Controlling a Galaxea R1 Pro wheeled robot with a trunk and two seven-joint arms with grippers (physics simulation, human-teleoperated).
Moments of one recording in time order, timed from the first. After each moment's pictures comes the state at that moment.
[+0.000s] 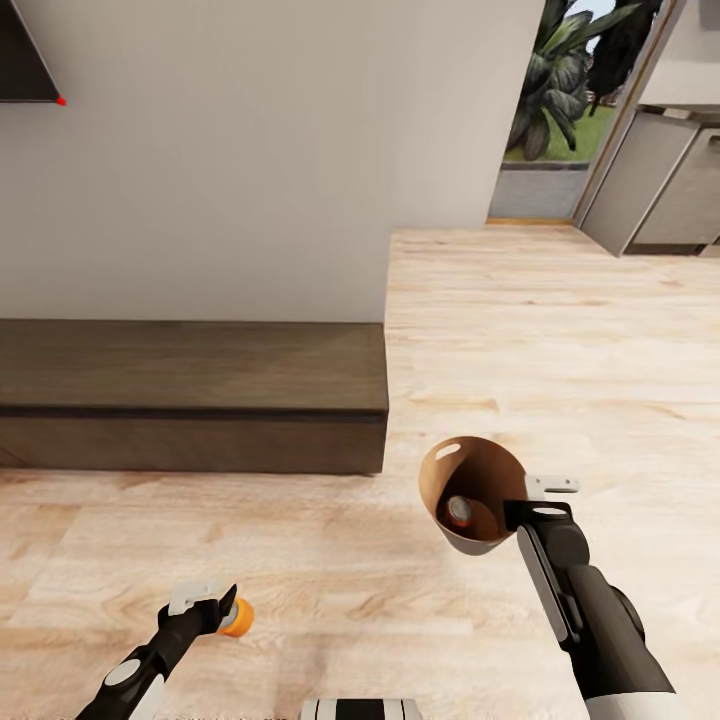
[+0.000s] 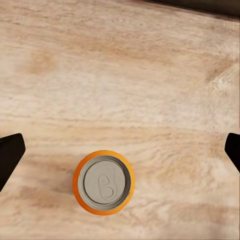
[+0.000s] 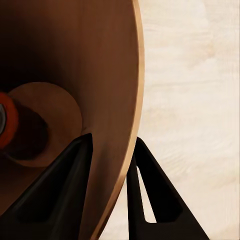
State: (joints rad) left arm -0.30 0.17 -0.07 -0.73 0.33 -0.09 -0.12; right arm -0.45 -0.04 0.01 -1.40 -0.02 0.88 -0.36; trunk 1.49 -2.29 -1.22
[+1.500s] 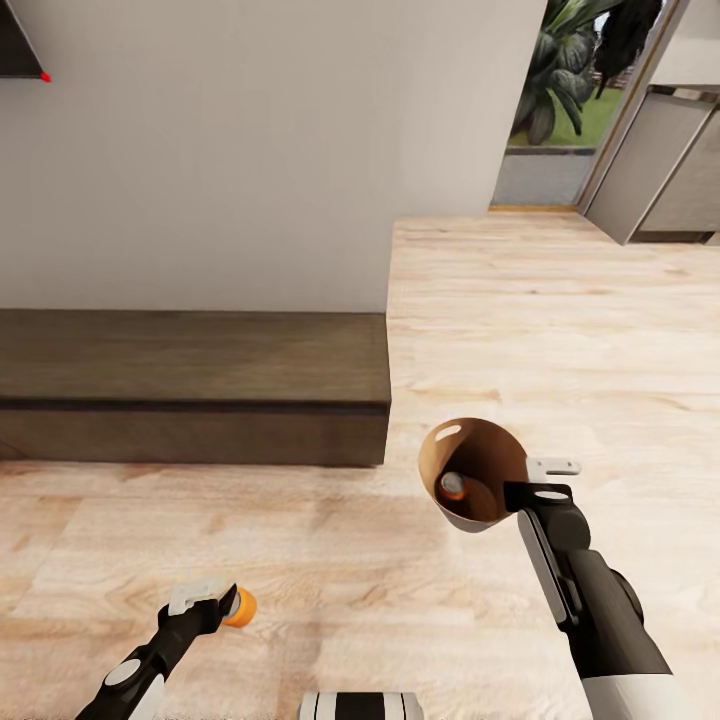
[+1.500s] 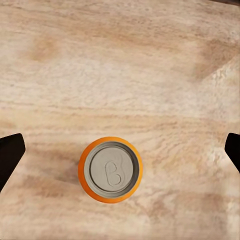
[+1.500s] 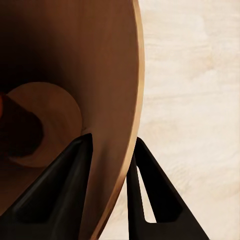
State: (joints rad) left arm -0.30 0.17 -0.07 -0.73 0.32 -0.09 -0.12; right arm -0.49 -0.04 0.01 -1.43 -0.02 0.88 -0.36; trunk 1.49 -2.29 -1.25
